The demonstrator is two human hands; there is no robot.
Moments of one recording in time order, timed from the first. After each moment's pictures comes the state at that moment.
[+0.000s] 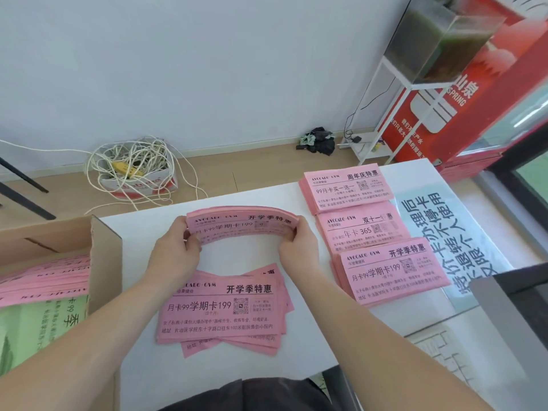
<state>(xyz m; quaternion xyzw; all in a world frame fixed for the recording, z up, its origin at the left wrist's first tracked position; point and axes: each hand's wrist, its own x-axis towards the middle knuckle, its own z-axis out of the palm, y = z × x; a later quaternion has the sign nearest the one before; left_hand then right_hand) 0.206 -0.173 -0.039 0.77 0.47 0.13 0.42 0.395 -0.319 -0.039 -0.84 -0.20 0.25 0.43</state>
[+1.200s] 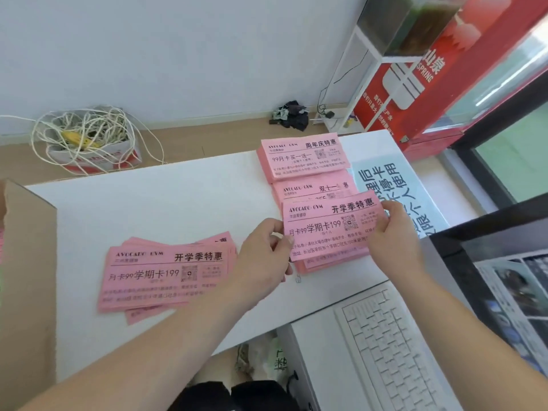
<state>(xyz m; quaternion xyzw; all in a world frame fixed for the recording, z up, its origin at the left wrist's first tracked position) 0.325 -0.370 0.008 0.64 0.36 0.06 0.68 0.512 -0.514 0.030 -0.95 -0.16 0.09 0.23</state>
